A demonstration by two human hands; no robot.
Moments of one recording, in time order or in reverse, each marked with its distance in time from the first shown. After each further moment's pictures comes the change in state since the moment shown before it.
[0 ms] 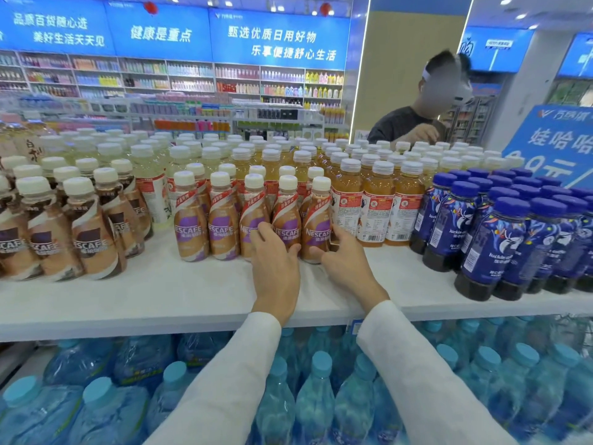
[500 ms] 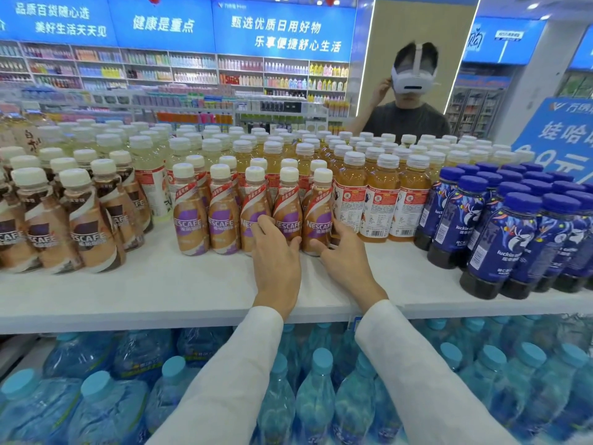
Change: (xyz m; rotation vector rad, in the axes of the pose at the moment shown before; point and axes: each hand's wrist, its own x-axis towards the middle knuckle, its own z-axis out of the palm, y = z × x) left_hand 0.002 0.004 -0.003 -0.035 0.001 -0.010; right_hand 0.008 0.011 0.010 -0.061 0.059 -0.011
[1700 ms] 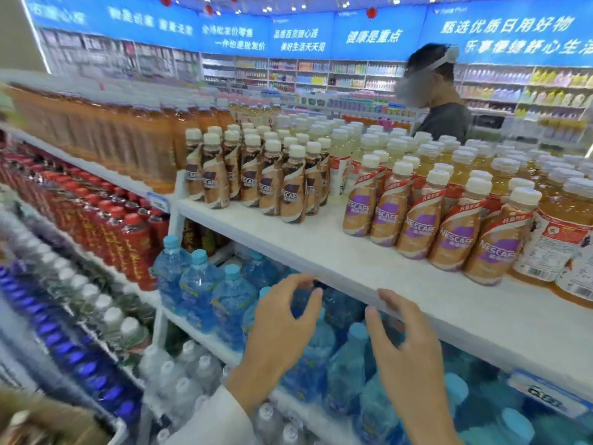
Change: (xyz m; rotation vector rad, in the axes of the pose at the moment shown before) left_hand -0.132 -0.114 -0.175 0.009 0.179 -0.140; right_hand -0.175 -0.034 0.063 0.114 -0.311 -0.229
